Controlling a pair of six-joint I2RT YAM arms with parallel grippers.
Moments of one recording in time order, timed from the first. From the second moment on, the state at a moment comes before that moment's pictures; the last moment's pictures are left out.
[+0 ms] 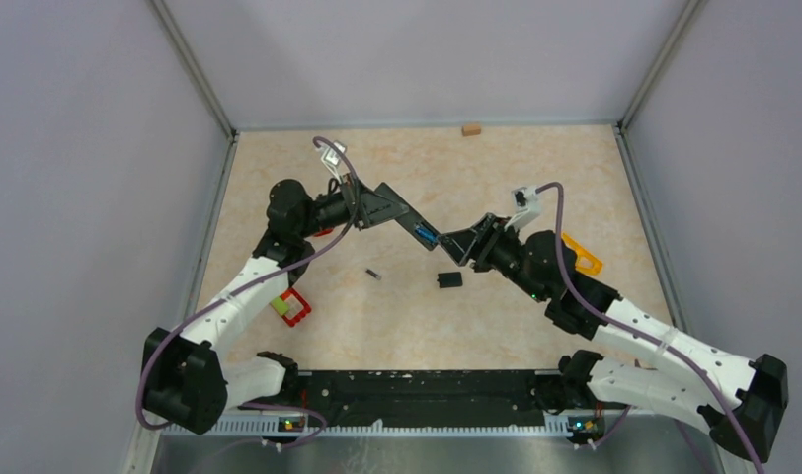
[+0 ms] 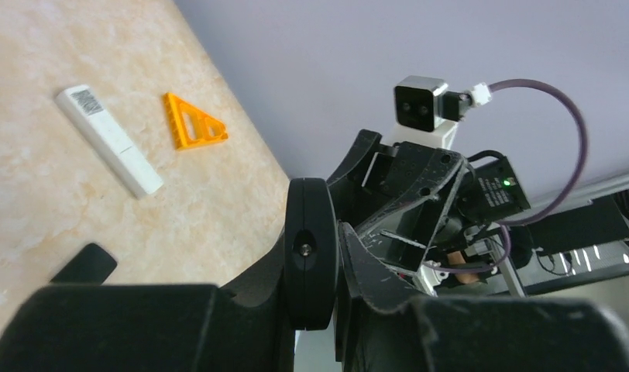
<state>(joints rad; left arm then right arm) -0.36 1.18 0.79 0.55 0.83 -1.12 0.89 0.85 0.70 0.05 0.18 0.84</state>
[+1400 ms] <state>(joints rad) -0.94 2.01 1.71 -1.10 -0.49 -0.61 0.89 1.01 0.25 0.25 0.20 0.99</state>
